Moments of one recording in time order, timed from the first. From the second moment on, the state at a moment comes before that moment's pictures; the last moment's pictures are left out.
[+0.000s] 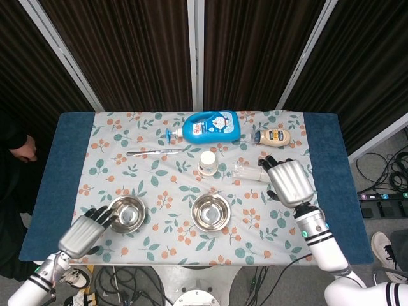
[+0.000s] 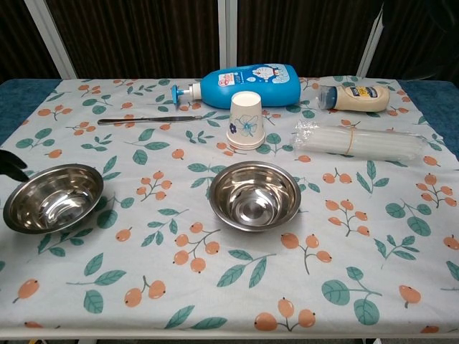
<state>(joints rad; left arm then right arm) -0.29 -1.16 0.08 -1.72 1.66 1.09 0.43 0.65 -1.13 0.16 -2.06 -1.10 1.27 -0.74</state>
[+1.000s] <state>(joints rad) -0.40 -1.38 0.11 -1.40 1.75 1.05 0.57 0.49 -1.09 0.17 -1.92 -1.24 1.34 -0.42</state>
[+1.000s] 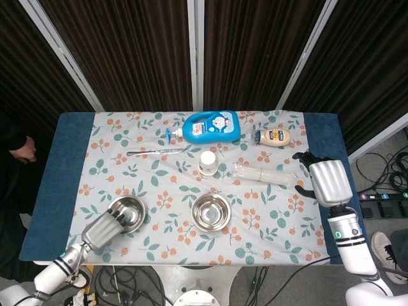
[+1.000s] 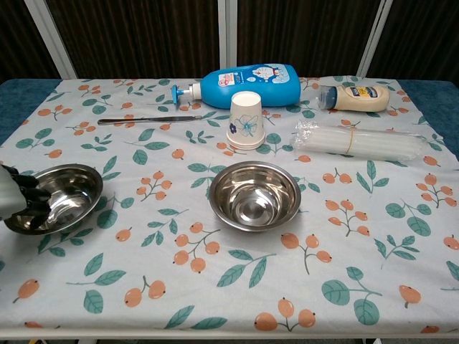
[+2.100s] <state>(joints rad) -0.45 -1.53 0.14 -1.18 1.83 1.17 0.47 0.45 -1.08 0.19 -1.88 -1.22 1.32 -0.40</state>
